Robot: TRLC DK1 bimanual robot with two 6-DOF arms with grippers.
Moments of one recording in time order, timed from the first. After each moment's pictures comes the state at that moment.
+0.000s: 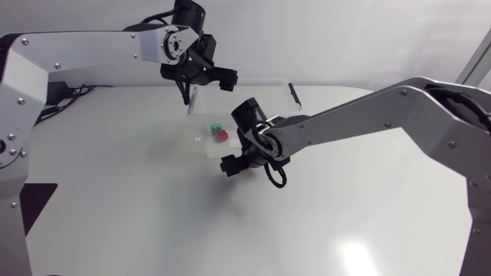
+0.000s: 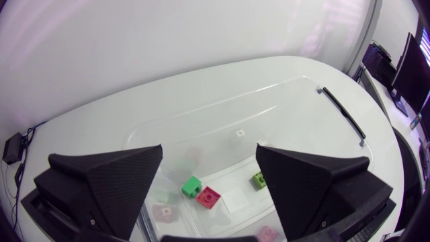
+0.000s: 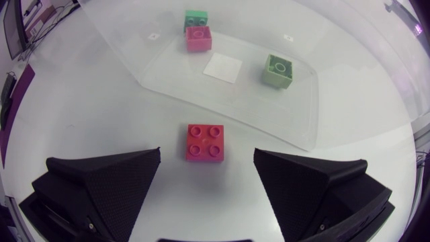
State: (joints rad) left arm -0.38 2.16 1.89 -0.44 0.01 0.00; right arm 0.66 2.09 1.28 -0.17 0.15 0.21
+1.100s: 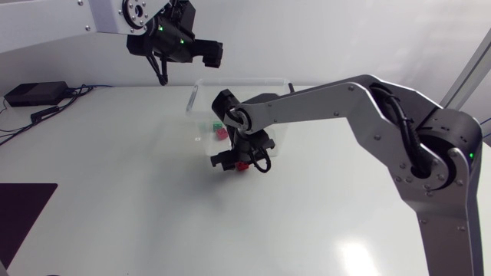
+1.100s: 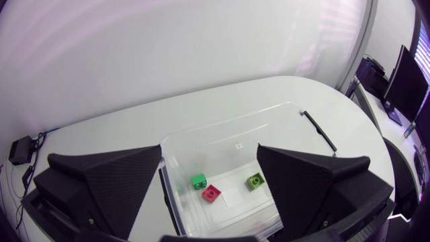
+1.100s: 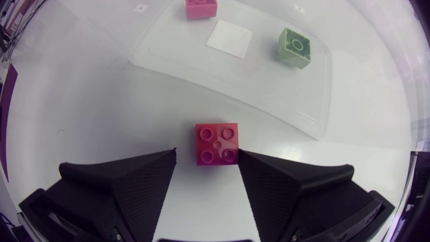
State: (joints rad) left arm -0.34 1.98 1.85 -0.49 0.04 0.00; right arm 0.67 2.30 1.70 -0.64 0.14 0.30
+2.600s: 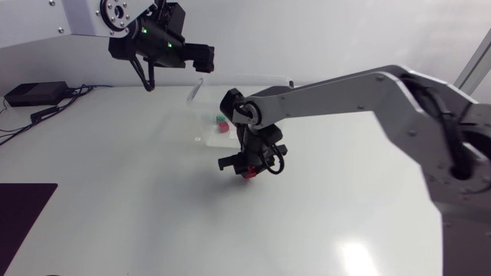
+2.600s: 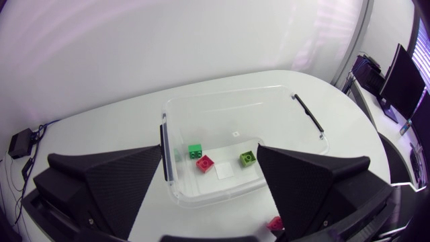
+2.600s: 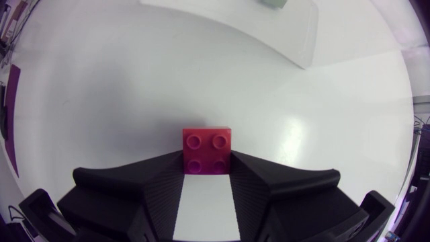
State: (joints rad) left arm -0.32 1.87 1.71 -0.50 0.07 0.00; right arm 0.66 2.18 1.61 -0.79 0.07 0.37
